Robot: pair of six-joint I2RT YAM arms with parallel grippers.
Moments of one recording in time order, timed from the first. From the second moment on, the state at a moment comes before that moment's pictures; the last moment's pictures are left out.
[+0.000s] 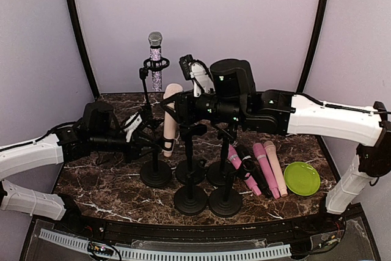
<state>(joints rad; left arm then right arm) -0.68 1.07 0.70 -0.17 0.38 0.22 1.17 1.61 1.50 -0.15 0.16 0.37</state>
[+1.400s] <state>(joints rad) -0.69 1.06 0.72 -0.12 0.43 0.23 1.14 1.46 1.38 -0.07 -0.03 0.23</state>
